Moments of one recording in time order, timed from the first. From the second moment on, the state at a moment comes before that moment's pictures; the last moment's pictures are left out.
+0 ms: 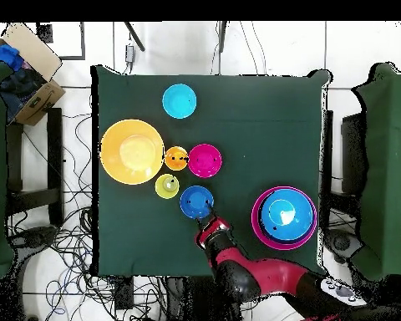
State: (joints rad) arm -0.97 -0.35 0.38 2.20 -0.79 -0.47 0.75
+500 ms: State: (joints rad) arm -0.64 -0.21 0.16 2.12 -0.69 -0.57 0.75
